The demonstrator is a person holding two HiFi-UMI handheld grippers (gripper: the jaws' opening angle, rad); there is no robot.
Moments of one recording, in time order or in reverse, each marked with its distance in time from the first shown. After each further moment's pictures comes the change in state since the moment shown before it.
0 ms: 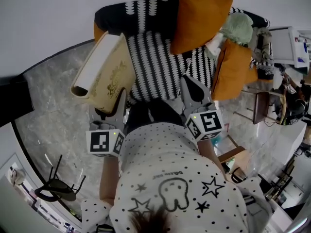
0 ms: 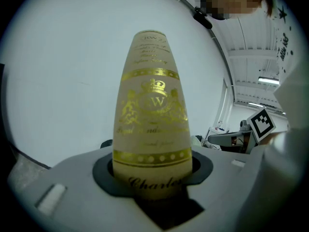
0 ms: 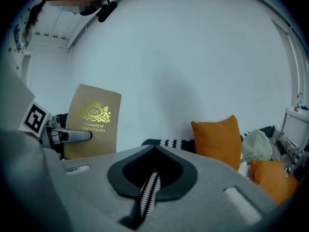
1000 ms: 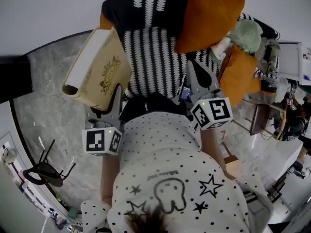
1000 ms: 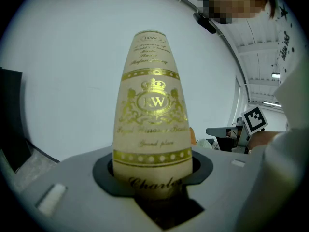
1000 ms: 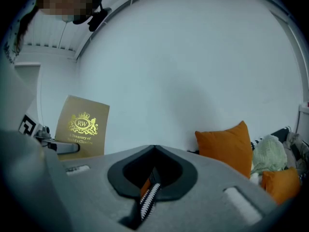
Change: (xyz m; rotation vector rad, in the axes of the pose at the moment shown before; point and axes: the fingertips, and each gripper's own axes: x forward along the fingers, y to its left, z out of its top) left arm -0.015 -0.020 0.002 -0.022 -0.034 0.160; right arm 0.017 -0.040 0.036 0.002 -0.093 0.111
